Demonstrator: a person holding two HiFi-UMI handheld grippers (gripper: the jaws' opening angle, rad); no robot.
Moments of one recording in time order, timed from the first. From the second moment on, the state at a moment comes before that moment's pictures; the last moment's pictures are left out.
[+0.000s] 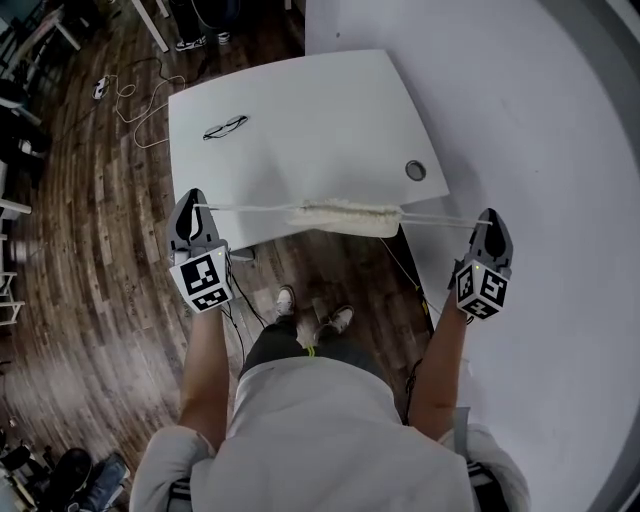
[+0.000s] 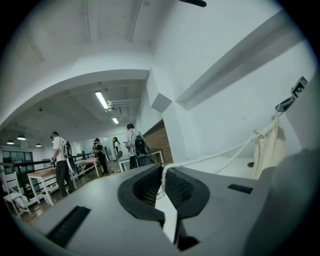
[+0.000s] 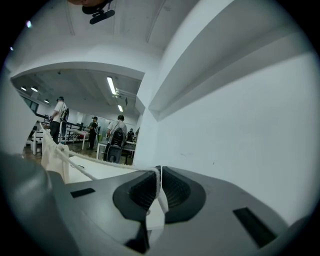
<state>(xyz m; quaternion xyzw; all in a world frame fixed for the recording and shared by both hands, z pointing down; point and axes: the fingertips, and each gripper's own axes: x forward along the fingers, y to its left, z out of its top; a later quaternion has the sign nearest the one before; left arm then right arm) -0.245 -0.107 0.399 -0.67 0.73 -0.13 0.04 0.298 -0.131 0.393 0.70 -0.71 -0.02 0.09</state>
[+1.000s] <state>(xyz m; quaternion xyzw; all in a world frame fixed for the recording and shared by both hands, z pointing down) -0.266 -0.112 0.352 -0.66 0.75 -0.07 0.03 0.333 -0.125 0.349 0.71 -0.70 -0.05 0.08</state>
